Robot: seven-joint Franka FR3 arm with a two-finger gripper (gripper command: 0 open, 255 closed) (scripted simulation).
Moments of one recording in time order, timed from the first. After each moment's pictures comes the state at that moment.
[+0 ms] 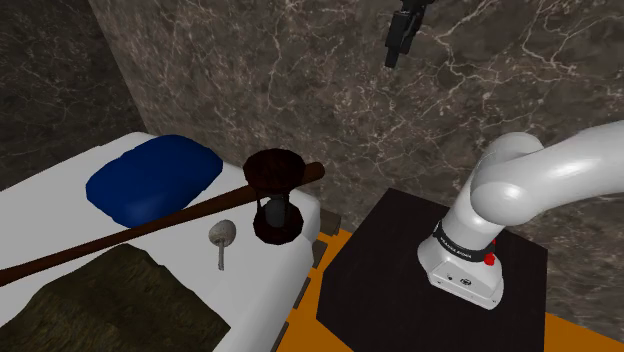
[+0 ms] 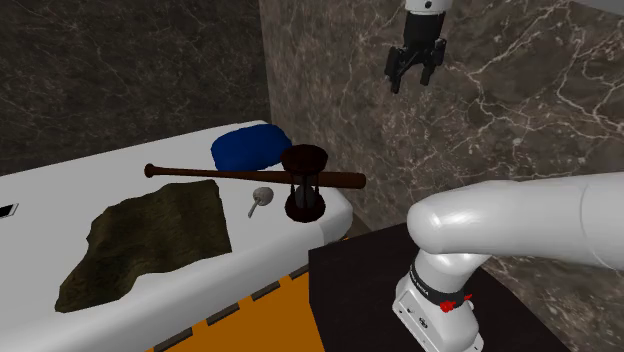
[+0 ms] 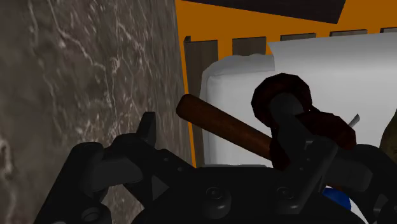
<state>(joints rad) -0.01 -0.82 -0.04 -2.27 -0.10 1.52 -0.15</state>
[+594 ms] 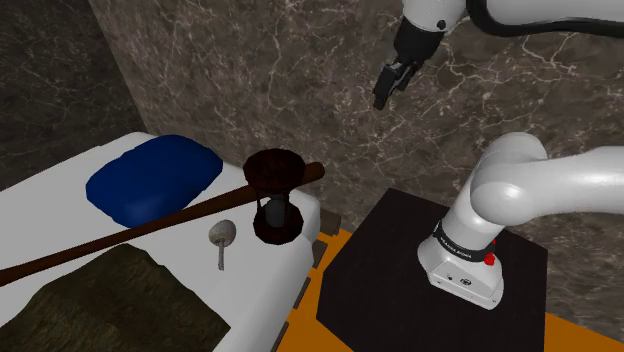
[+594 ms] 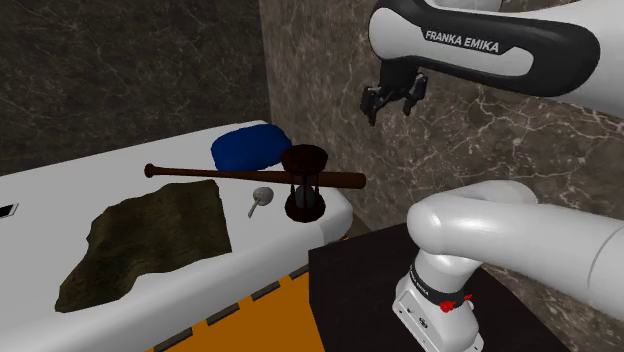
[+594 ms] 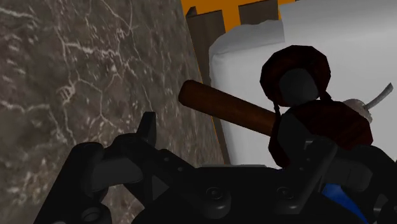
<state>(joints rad) -0.01 -1.12 0.18 -2.61 -0.03 1.72 0.14</state>
